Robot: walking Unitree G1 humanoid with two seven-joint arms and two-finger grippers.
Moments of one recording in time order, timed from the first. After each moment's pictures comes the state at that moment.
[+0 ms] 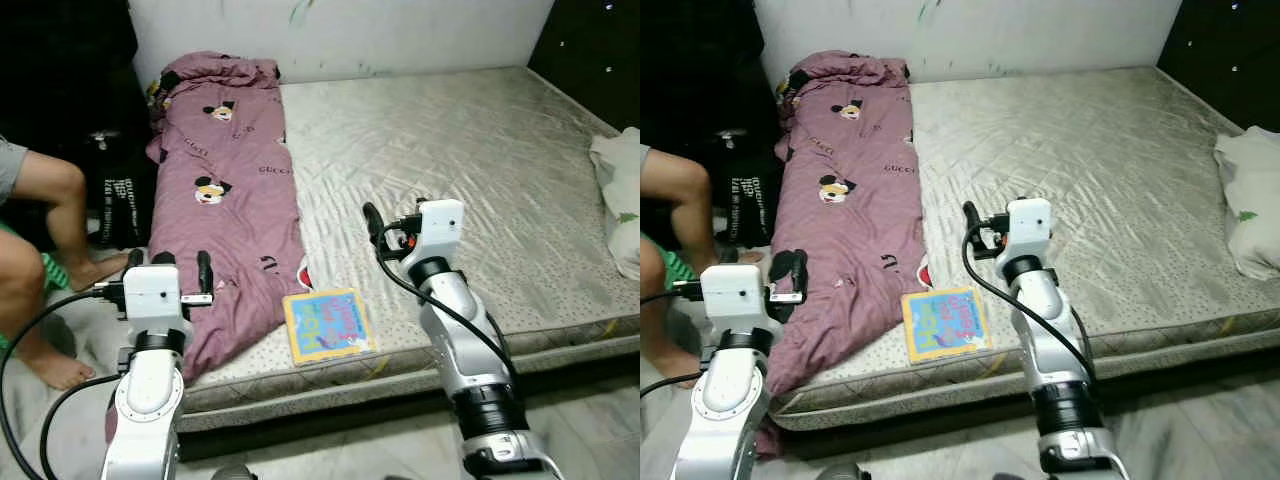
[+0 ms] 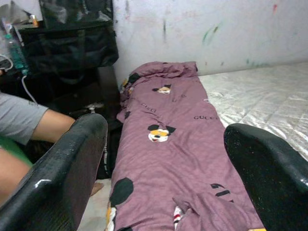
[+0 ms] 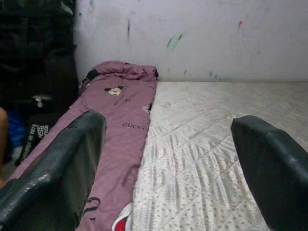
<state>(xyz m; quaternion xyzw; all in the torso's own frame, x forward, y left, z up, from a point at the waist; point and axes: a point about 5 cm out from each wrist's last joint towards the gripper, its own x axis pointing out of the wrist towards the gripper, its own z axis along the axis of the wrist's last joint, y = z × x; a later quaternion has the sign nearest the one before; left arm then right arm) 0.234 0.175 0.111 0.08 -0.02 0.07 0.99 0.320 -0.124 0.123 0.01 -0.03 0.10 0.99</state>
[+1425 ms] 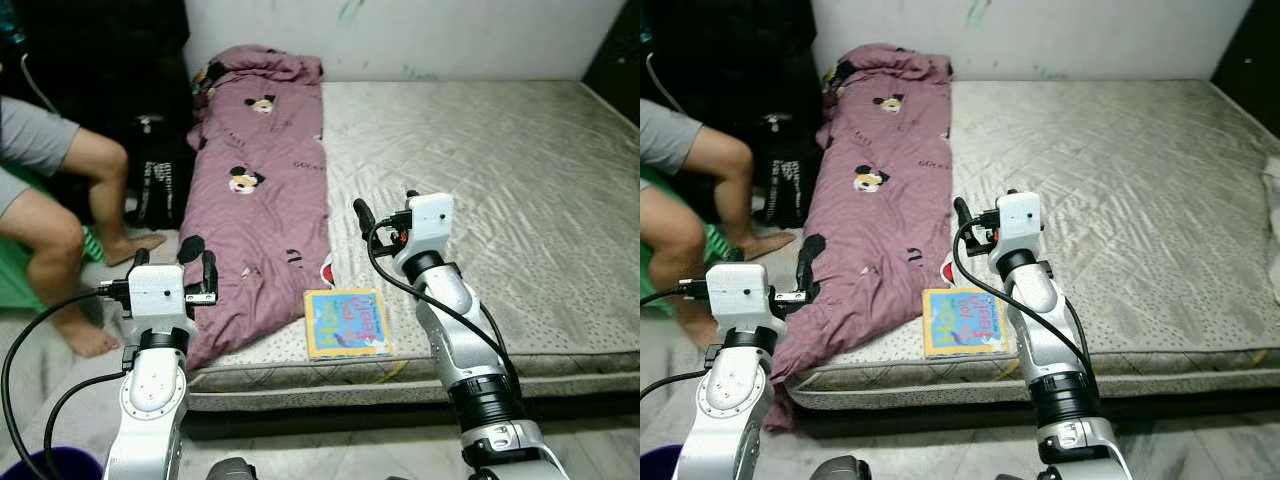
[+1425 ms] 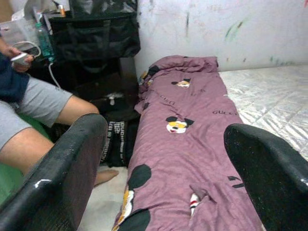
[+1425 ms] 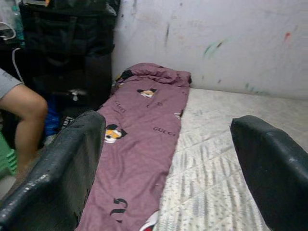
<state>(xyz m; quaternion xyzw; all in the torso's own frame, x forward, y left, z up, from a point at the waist) 0.233 0.172 0.109 0.07 -0.02 0.07 1.00 0.326 -0.119 0.128 -0.01 -0.05 0.13 0.99</state>
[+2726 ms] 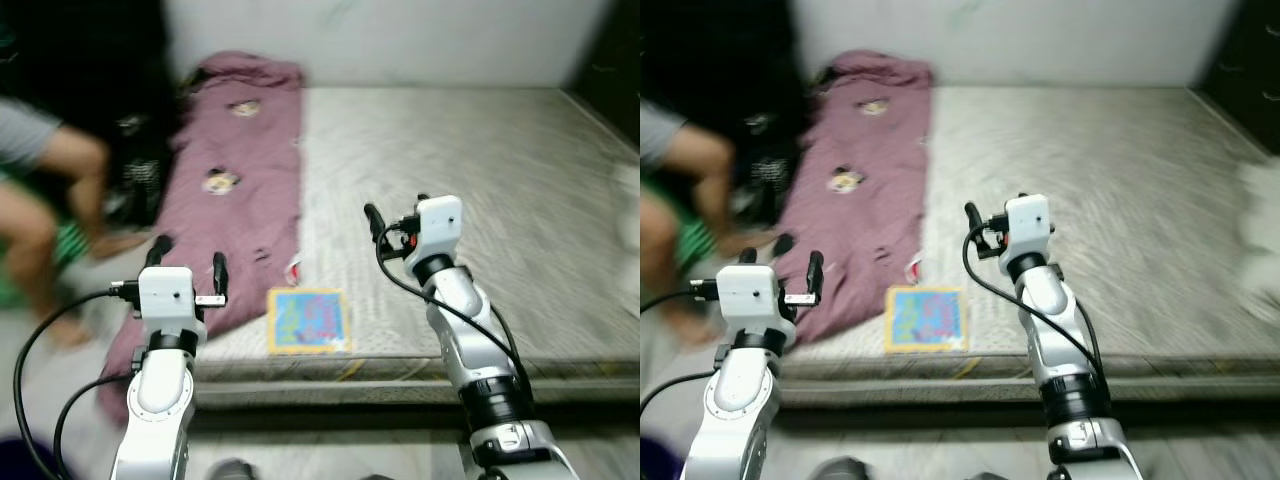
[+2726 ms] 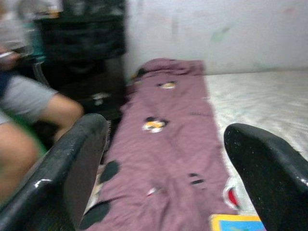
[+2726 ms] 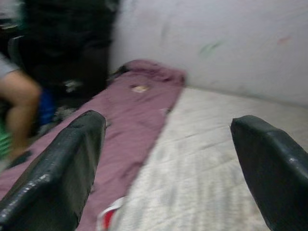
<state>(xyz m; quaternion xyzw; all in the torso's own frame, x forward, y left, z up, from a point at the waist) 0.234 0.167 0.109 0.07 -0.02 0.05 1.00 0.327 -0.123 0.125 -0.02 -0.04 0.13 0.99</state>
